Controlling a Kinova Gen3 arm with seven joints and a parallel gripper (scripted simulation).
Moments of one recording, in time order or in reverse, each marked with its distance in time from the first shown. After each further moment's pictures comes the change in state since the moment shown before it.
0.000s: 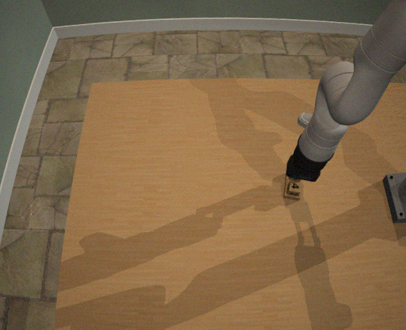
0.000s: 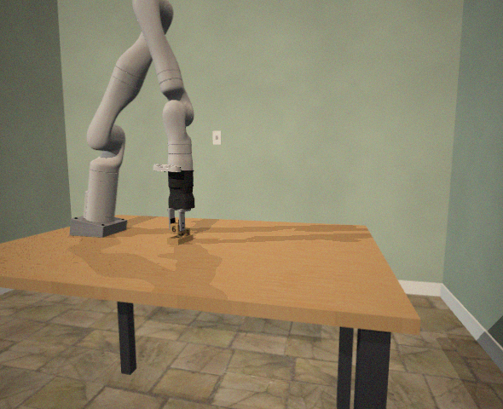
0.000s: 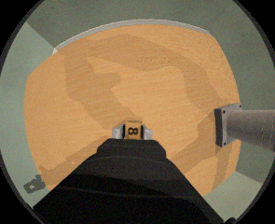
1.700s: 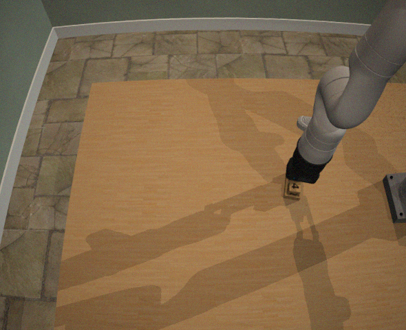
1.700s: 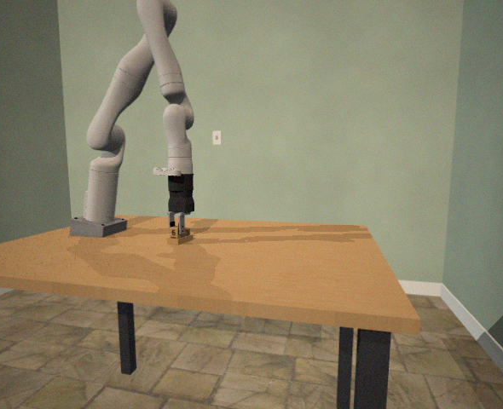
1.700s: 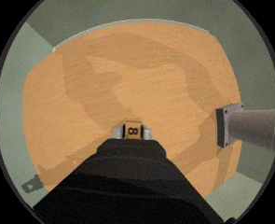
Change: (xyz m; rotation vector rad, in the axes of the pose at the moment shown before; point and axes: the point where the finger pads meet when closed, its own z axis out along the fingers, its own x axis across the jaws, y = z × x) arm 0.002 0.000 0.011 0.000 0.005 -0.001
